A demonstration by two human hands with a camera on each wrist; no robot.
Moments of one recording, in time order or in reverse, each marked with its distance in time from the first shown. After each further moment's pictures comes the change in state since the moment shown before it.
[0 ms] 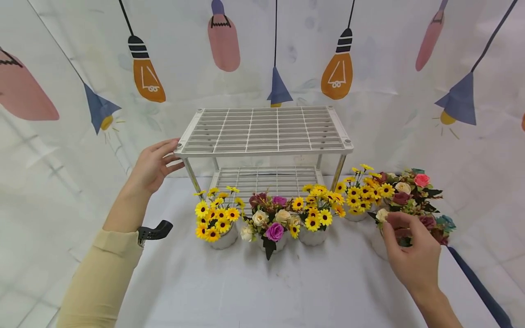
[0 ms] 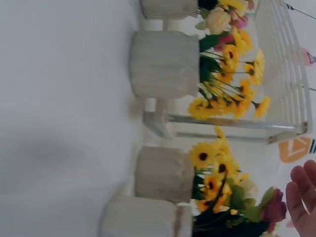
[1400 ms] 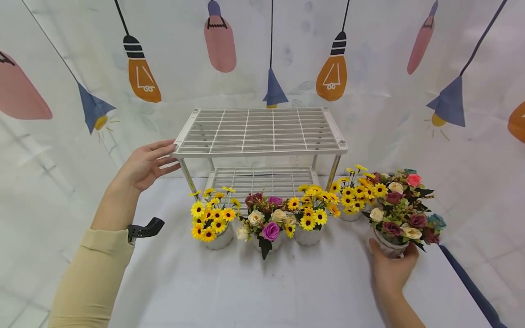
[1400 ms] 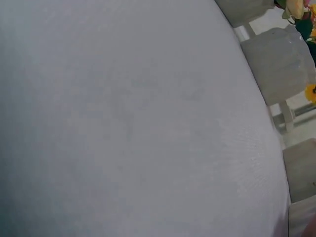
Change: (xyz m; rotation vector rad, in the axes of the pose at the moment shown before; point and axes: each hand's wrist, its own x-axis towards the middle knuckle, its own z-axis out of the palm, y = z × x) left_hand 0.001 0.010 -0.010 0.014 -0.065 -0.127; right_hand -0.063 0.068 0.053 0.194 0.145 0.998
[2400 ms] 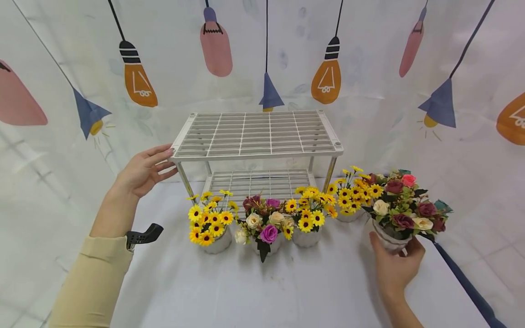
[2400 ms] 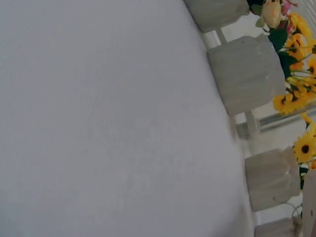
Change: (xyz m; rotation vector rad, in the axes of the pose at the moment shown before) left_hand 0.001 -0.007 -0.002 -0.054 -0.032 0.016; right_hand -0.013 -0.027 -0.002 0.103 0.162 -0.206
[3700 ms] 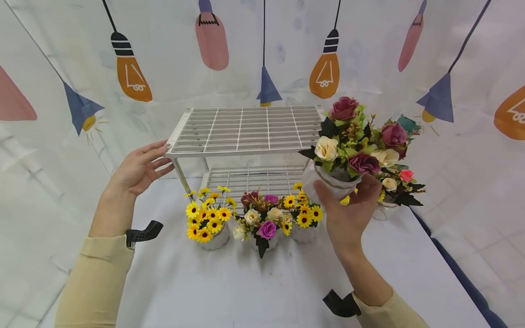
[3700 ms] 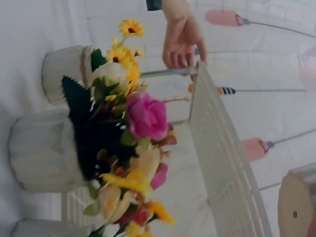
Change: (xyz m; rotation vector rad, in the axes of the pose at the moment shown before) left_hand 0.003 -0.009 -0.002 -0.048 0.003 0.034; right_hand -0.059 -0.162 0.075 0.816 -0.372 -0.425
